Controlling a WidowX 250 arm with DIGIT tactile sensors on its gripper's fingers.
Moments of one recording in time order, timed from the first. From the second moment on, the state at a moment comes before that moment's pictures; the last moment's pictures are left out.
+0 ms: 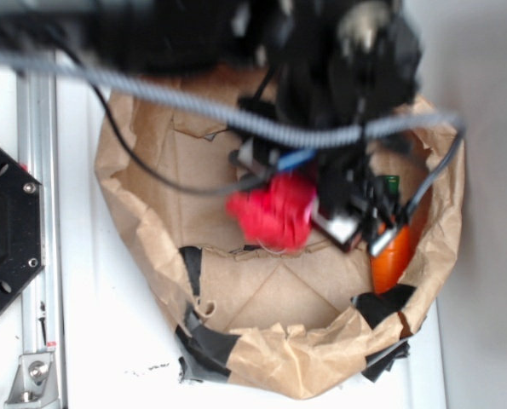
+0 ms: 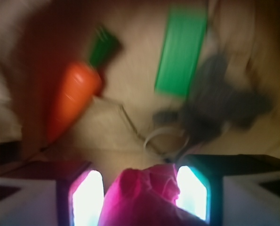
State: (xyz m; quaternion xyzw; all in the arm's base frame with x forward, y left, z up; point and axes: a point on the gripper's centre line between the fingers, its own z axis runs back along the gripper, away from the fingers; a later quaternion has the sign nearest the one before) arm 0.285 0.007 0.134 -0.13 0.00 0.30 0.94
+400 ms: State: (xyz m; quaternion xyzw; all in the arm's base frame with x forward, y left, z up) arm 0.292 0.001 0.160 -0.10 -0.07 0.07 0.99
